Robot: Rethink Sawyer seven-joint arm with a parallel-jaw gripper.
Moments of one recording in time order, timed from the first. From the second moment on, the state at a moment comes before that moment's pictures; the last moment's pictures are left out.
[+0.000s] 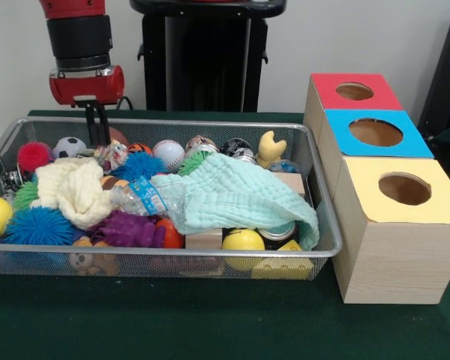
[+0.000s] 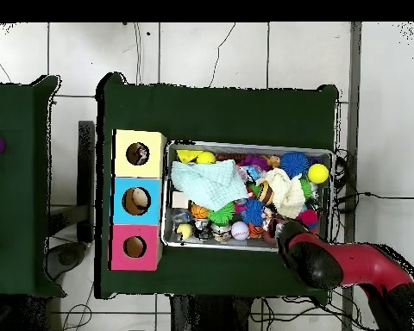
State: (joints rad) arm -1.14 -0.64 0.61 1.96 -0.86 0.30 1.93
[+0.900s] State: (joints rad) arm -1.18 -0.60 0.61 1.96 -0.93 0.28 1.93
